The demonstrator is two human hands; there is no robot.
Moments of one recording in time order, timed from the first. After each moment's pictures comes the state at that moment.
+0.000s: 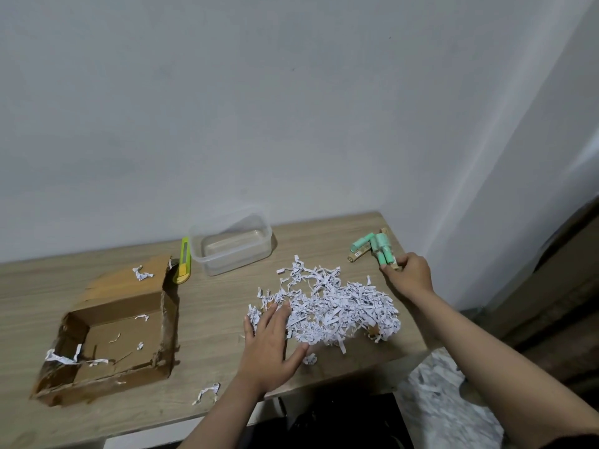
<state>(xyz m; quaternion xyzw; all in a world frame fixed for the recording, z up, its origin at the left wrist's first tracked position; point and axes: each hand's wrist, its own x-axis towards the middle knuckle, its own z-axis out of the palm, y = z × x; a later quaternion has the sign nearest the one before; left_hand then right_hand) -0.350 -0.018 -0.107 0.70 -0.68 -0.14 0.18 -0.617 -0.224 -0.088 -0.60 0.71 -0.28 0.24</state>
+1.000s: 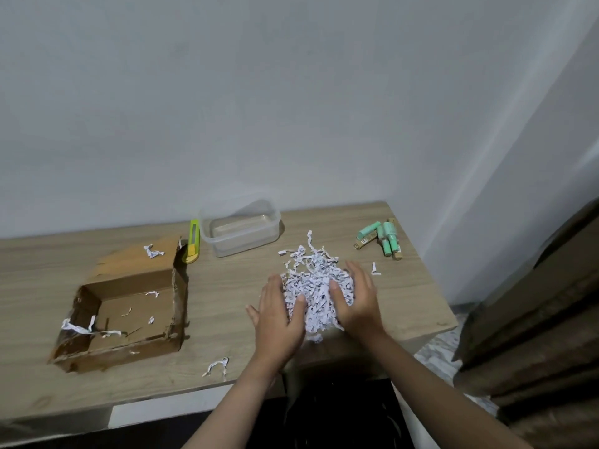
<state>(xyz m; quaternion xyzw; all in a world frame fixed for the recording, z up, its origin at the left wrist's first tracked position) -0.371 -0.023 -0.092 0.75 -0.49 -0.19 0.40 -0.521 -0.087 -0.084 -0.69 0.53 -0.39 0.30</state>
